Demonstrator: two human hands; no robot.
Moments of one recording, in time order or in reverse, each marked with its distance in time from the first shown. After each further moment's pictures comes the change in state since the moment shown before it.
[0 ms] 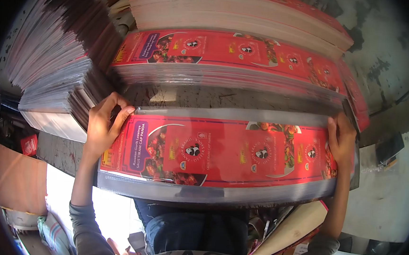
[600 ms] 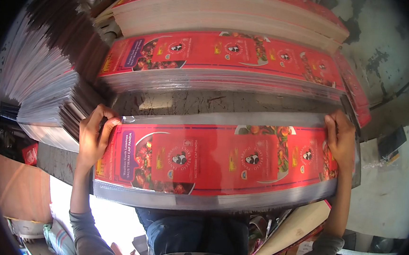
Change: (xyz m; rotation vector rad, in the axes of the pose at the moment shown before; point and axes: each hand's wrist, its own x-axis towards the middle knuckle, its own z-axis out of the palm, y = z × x) left_hand 0.000 0.002 -0.005 0.003 -0.090 -0.064; right_hand 0.001 0.005 -0.003 0.004 -0.069 0.053
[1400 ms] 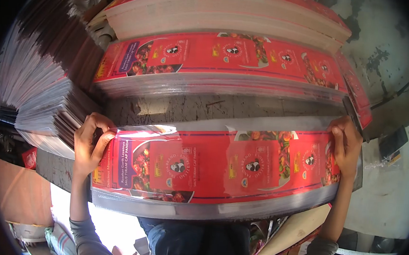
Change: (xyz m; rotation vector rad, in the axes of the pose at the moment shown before) left_hand 0.001 -0.005 -0.004 -0.018 -0.013 0.087; right_hand -0.007 -0.004 -0.005 0.153 0.025 -0.066
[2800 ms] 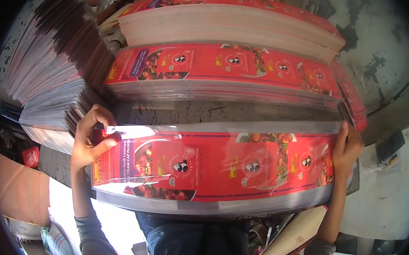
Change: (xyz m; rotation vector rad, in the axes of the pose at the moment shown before) left_hand 0.005 -0.007 -0.018 -0.336 -0.061 0.064; right_hand -0.003 0.008 0.006 -0.291 0.405 0.083
